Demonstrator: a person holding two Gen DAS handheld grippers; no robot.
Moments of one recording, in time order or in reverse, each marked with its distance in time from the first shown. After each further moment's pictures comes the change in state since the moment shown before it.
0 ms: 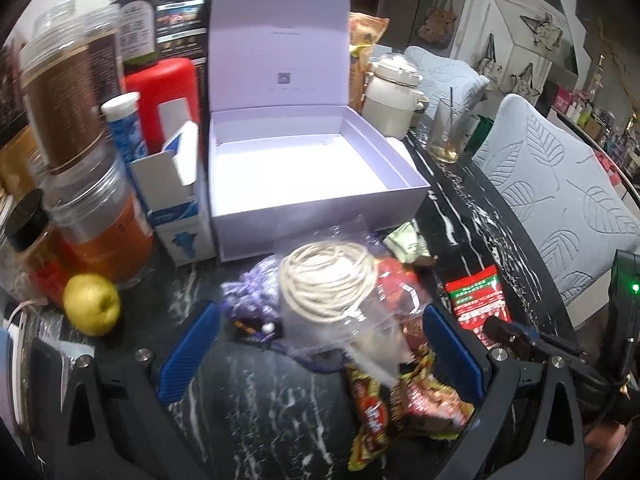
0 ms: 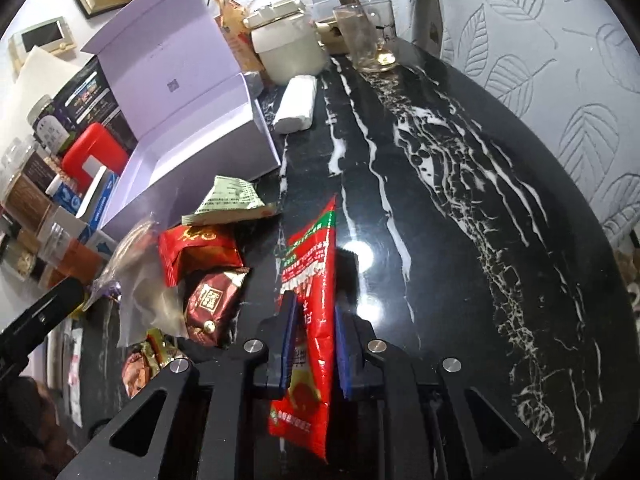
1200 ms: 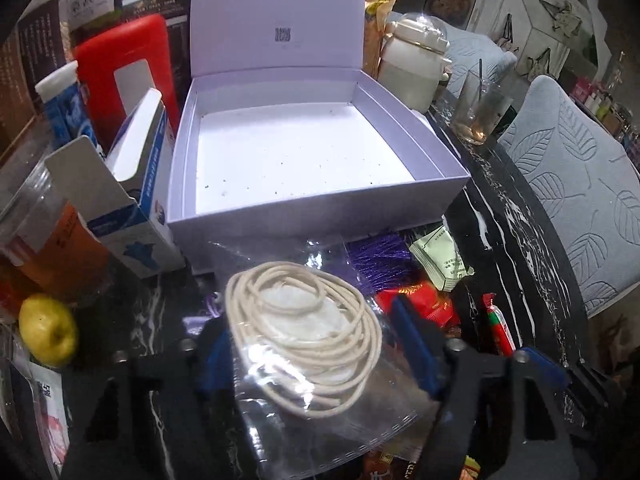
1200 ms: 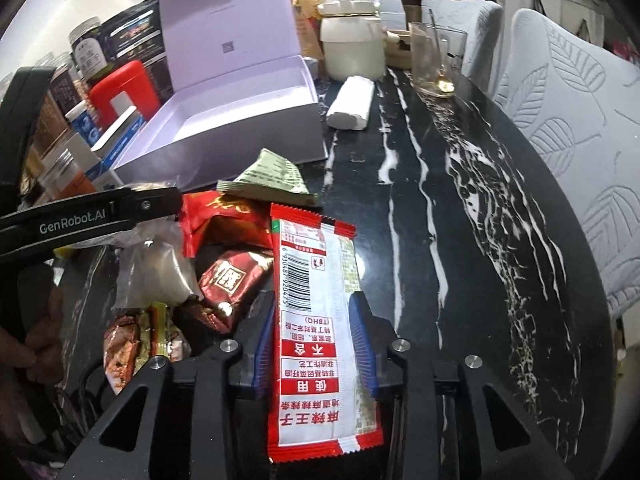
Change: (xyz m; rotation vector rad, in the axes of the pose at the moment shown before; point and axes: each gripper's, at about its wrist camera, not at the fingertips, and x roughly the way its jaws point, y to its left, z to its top) left arm 0.063 0.002 0.017 -0.023 0.107 0.024; right arm 0.011 0.034 -0.005 -0.262 -0.010 -0.042
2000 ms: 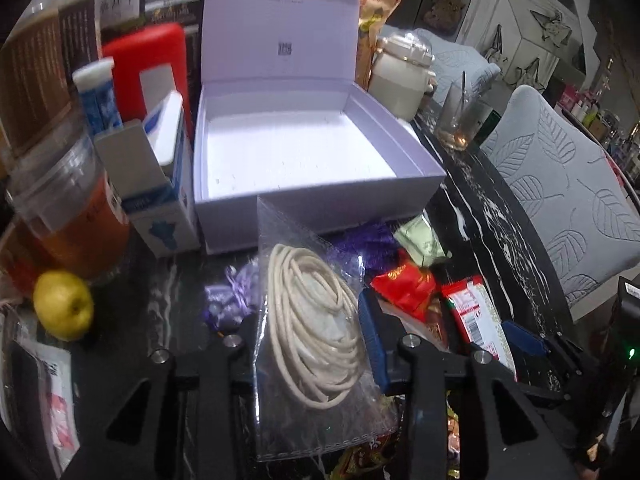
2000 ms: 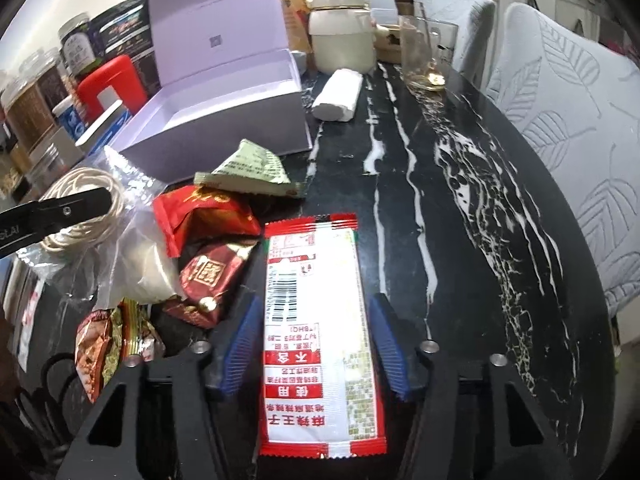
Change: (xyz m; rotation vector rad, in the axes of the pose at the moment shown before) left arm -0.026 0.010 -0.017 -0.014 -0.019 -0.055; right arm 0.009 -0.002 -0.005 -0.017 0.008 -0.036
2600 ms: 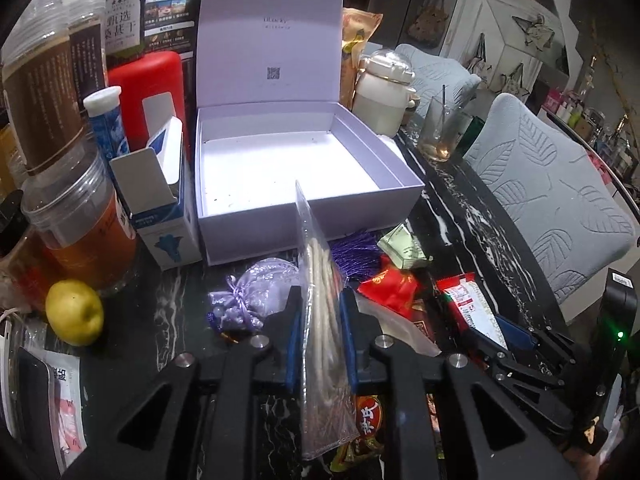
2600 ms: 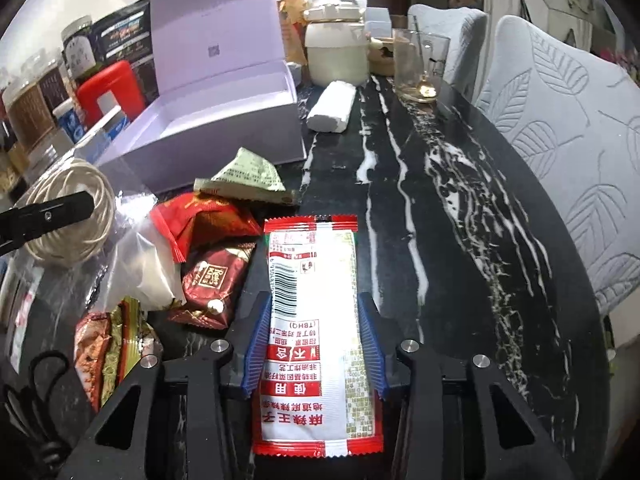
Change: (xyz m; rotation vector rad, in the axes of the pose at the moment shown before) left arm -0.027 -0.005 -0.006 0.042 -0.085 -0.024; right arm -0.010 -0.002 -0.002 0.011 -0.054 -0.034
